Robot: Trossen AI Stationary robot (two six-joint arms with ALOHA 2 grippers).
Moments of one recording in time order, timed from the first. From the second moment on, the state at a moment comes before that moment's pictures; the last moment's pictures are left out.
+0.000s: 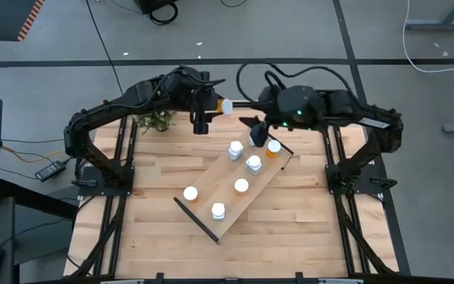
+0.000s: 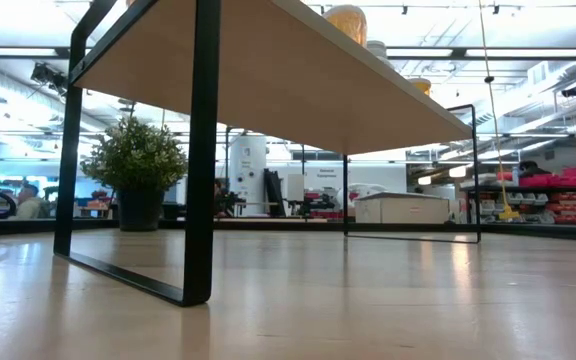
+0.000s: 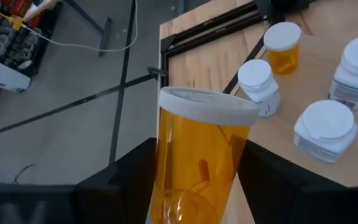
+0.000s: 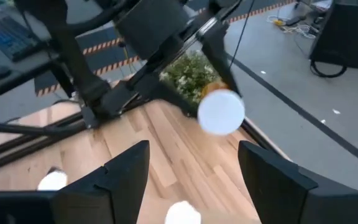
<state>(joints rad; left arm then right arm) 0.32 1.58 1.79 -0.79 -0.07 0.58 0.05 1.56 2.03 -1.00 0.44 0.36</state>
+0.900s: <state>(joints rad) 0.32 1.58 1.79 -0.75 -0.07 0.50 -0.15 1.67 2.03 -0.91 0.34 0.44</state>
